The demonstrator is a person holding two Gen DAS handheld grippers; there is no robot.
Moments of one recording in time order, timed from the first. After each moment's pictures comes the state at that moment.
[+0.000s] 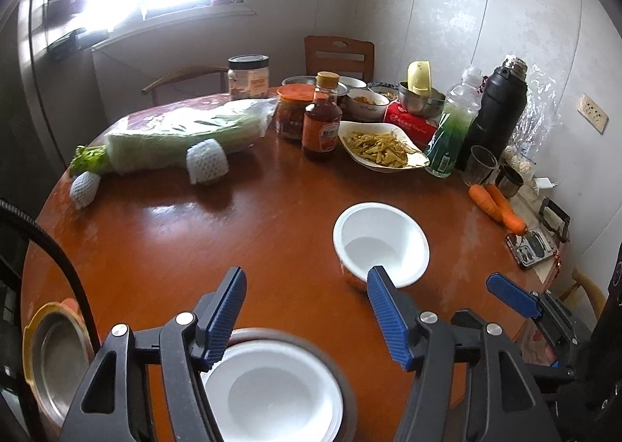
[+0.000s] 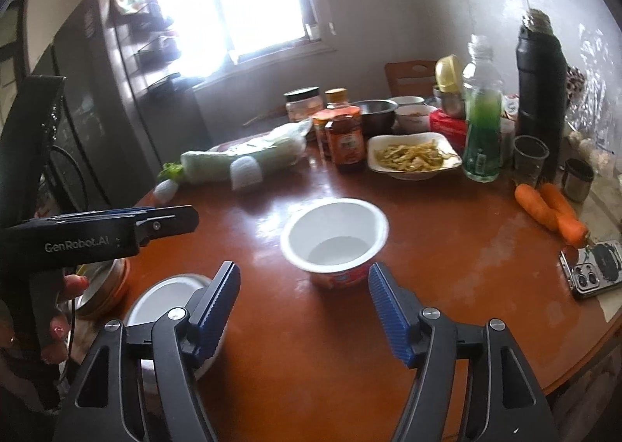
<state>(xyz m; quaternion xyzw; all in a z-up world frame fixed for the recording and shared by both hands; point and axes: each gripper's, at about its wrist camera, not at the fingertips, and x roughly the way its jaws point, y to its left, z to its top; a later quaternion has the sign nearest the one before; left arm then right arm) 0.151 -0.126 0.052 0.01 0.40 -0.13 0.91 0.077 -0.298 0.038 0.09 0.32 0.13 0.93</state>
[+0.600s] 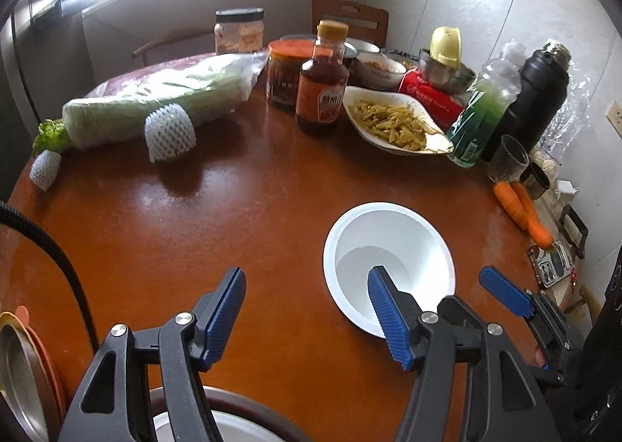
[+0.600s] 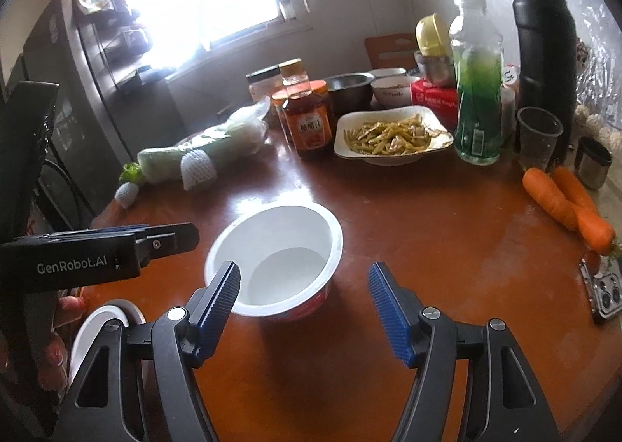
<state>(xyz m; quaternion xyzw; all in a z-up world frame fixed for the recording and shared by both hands) 0.219 -0.157 0.002 -0.01 0.47 -0.11 0.88 0.152 -0.326 -0.003 0.11 0.36 0.11 0.92</state>
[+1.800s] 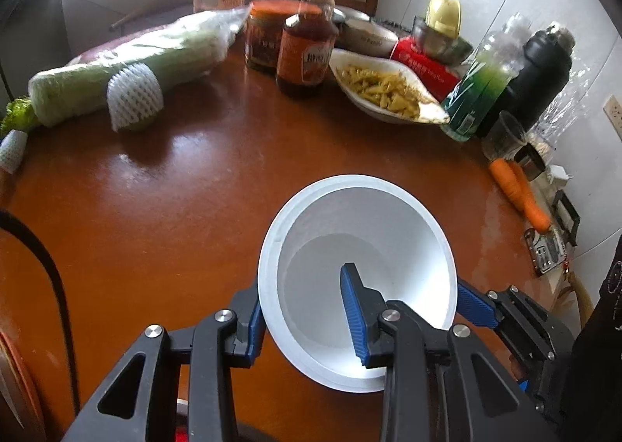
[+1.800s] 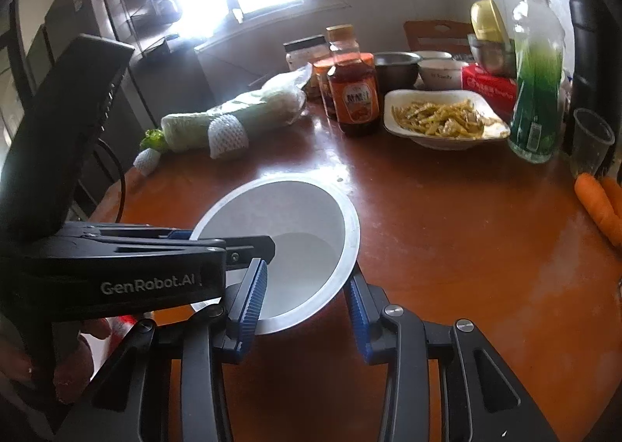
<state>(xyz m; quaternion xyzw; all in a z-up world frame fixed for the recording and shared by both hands) 0.226 -0.163 -0.022 -0.02 0.51 -0.15 0.85 0.164 -0.291 -0.018 0.08 0.38 0.17 0.91</state>
